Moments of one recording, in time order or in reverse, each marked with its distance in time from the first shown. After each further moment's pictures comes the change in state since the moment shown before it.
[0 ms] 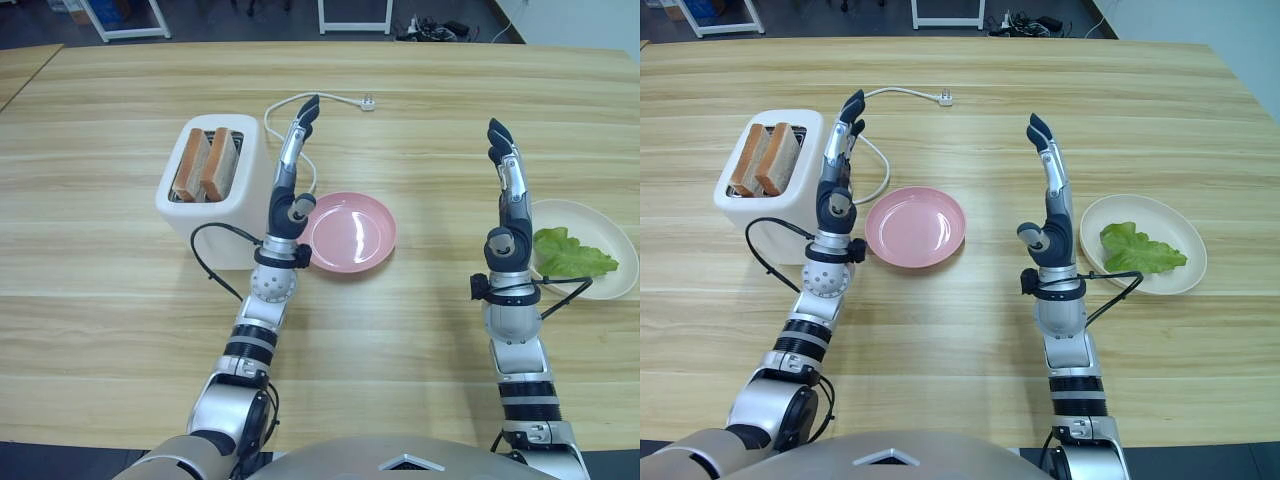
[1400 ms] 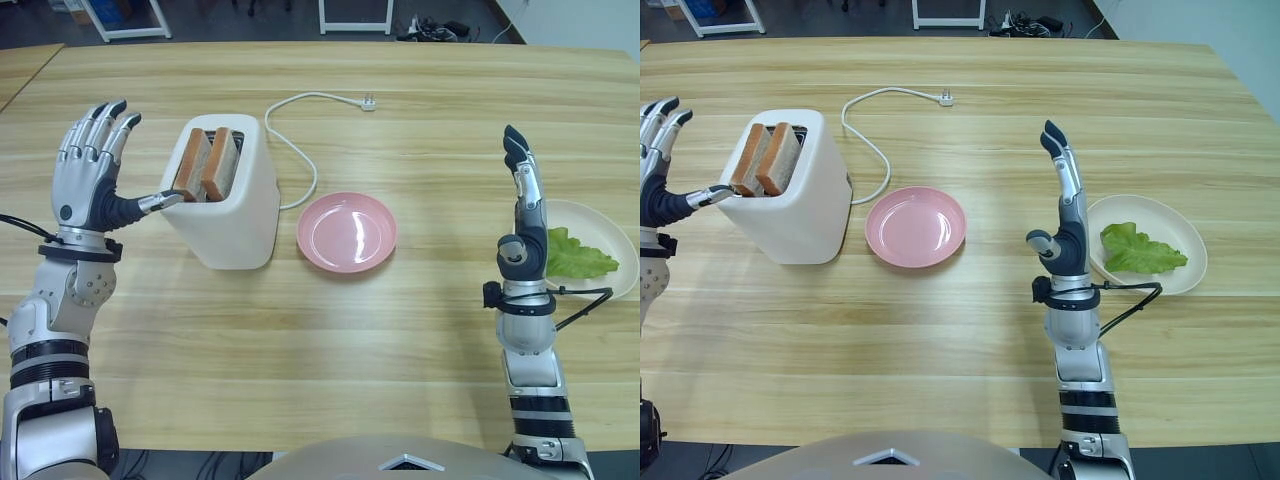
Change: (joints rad) left arm 0.144 0.732 0.247 0.073 0.503 0.260 0.243; right arm 0.072 -0.025 -0.029 -0.098 -0.016 0.058 0.010
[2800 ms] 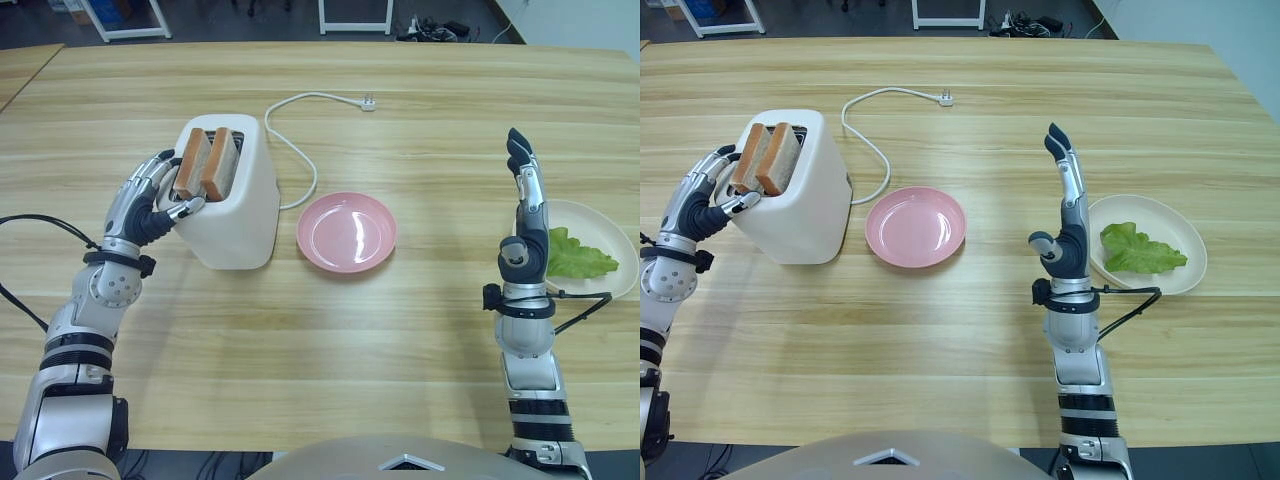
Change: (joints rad) left arm -0.092 -0.039 -0.198 0.221 -0.315 -0.045 -0.209; right arm 0.010 0.008 0.002 -0.001 -0.001 0.002 -0.022
